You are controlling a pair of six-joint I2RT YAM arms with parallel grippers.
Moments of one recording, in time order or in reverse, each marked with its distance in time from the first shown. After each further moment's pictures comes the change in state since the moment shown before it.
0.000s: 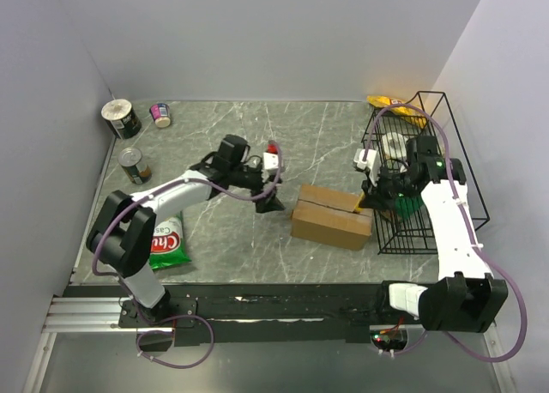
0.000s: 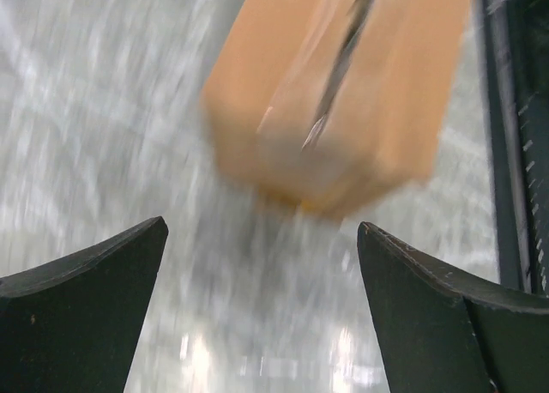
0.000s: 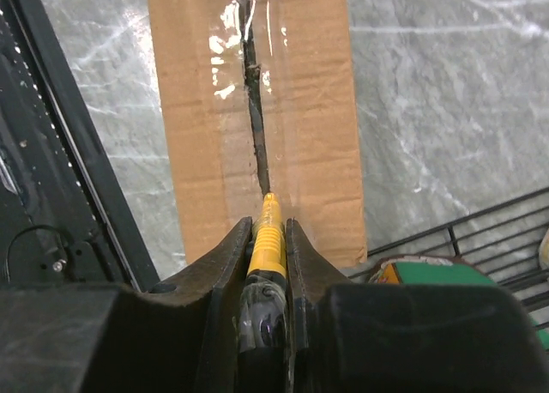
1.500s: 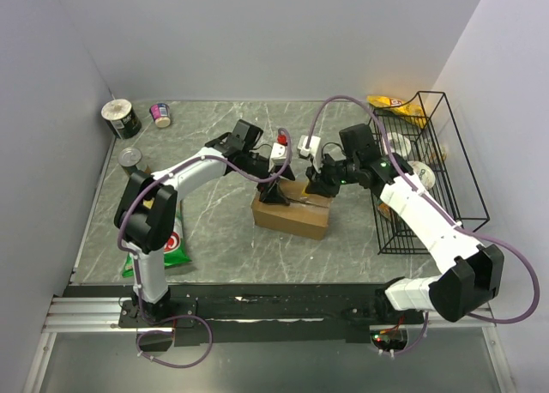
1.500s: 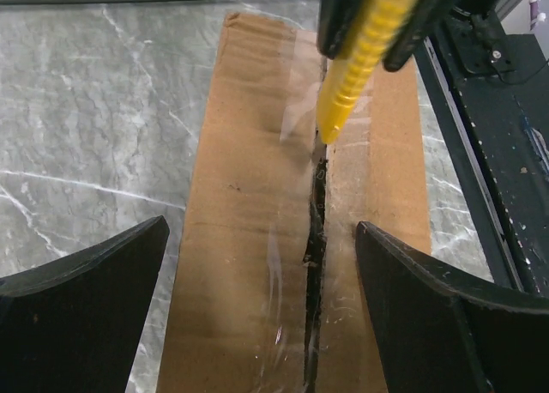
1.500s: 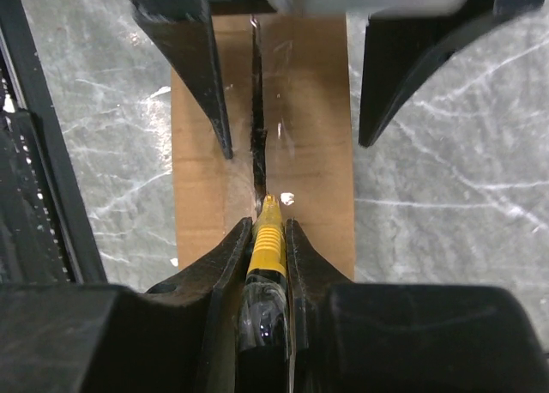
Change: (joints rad) left arm 0.031 0.234 0.339 -0.363 0.250 0.275; right arm 0.513 0.103 0.023 0.507 0.169 0.533
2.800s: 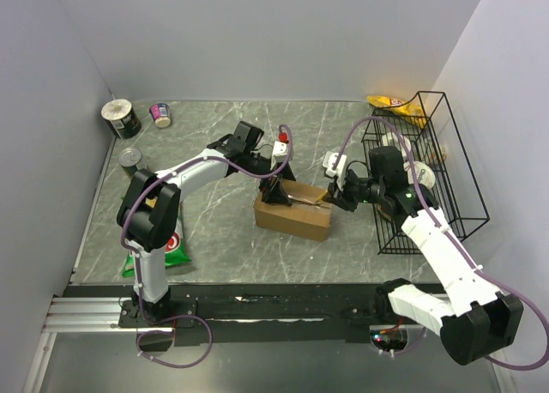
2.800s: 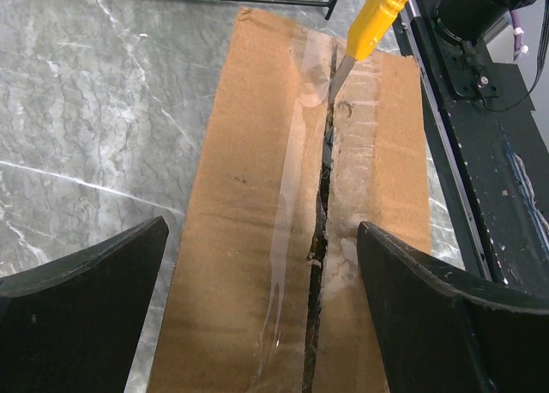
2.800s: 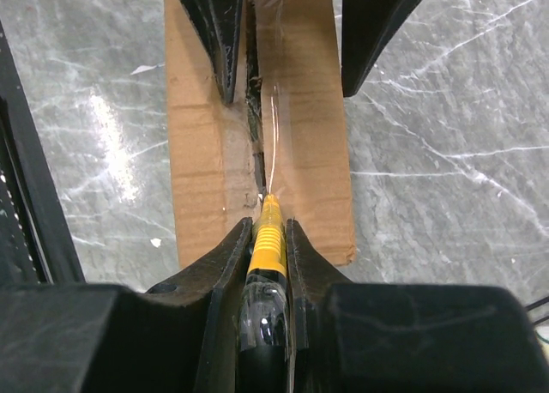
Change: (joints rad) left arm 0.000 0.021 -0.018 0.079 0.013 -0.136; right arm -0.129 -0.269 -0.259 0.103 -0.062 -0.060
